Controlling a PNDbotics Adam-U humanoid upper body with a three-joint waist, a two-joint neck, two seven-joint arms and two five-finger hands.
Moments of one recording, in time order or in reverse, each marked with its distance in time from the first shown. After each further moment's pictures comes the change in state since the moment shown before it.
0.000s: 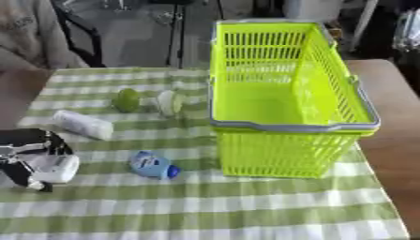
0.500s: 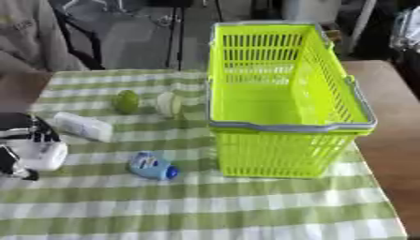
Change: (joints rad) left arm 0.005 0.115 -0.008 -0.184 0.122 0.121 -0.123; right arm 0.002 0.000 0.000 0.000 0.001 0.002 0.001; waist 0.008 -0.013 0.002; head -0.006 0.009
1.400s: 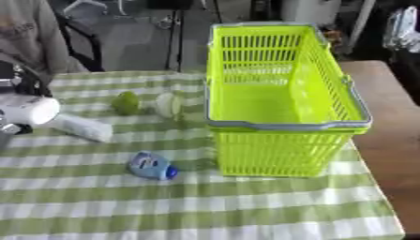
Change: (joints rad) left arm -0.160 0.036 0.016 -0.151 0.100 0.024 -0.025; right arm 0.008 0.000 0.007 0.000 0.003 0.006 0.003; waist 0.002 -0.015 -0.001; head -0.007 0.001
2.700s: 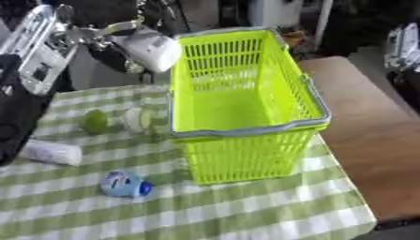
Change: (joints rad) left arm -0.333 -0.404 -0.082 0.111 -0.341 -0.067 0.397; right arm -0.090 0.012 0.086 0.000 -0.046 -0.039 0.086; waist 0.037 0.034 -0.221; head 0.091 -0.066
